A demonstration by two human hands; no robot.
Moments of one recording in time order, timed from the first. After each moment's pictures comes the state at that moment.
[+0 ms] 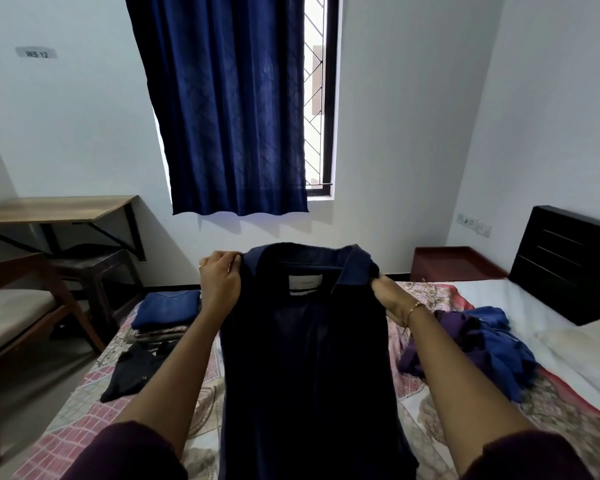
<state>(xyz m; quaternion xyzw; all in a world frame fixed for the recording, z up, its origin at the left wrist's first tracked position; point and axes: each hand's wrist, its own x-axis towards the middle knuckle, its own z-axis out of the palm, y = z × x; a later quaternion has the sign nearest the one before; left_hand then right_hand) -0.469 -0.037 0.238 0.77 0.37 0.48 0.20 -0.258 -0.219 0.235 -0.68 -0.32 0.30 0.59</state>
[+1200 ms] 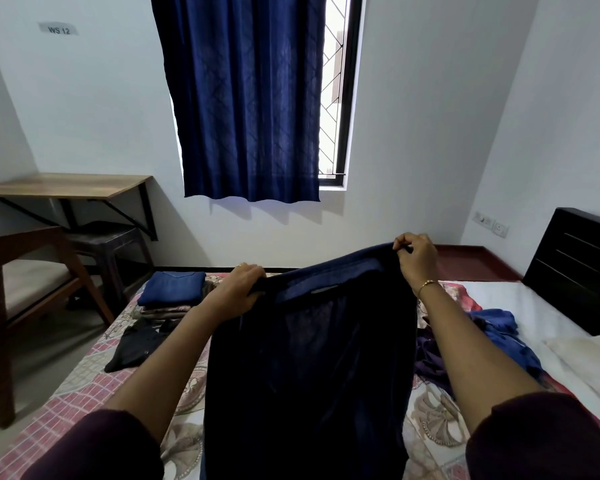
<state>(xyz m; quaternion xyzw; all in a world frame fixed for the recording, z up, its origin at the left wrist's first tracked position) -0.469 -0.048 0.209 0.94 0.21 0.24 0.12 -0.188 -0.219 0.244 -0.78 -0.34 -0.15 0.51</state>
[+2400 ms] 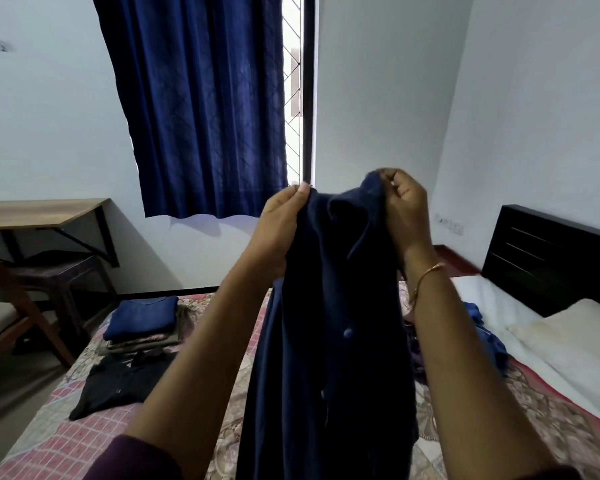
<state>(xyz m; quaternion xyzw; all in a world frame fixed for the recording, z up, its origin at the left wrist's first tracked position) -0.427 -0.168 0.365 0.64 0.07 0.38 0.66 -0.306 -0.260 0.369 -0.58 -0.40 -0.08 0.70</state>
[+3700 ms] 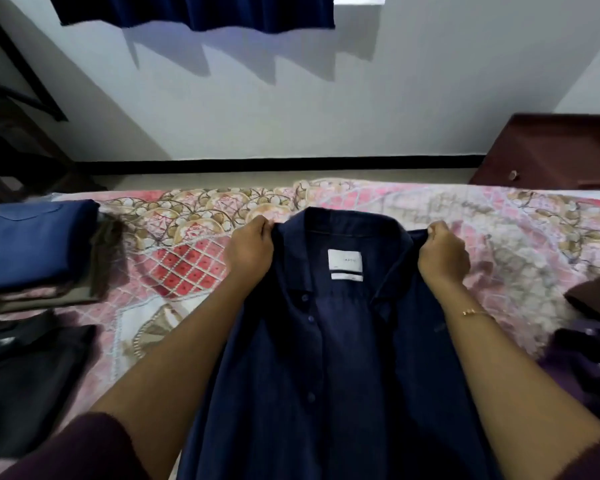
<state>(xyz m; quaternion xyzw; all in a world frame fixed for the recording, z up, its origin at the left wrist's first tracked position) -0.135 0.274 -0.087 0.80 0.49 0.23 0.25 0.076 0.105 -0.098 -0.94 -0.20 -0.01 0.28</state>
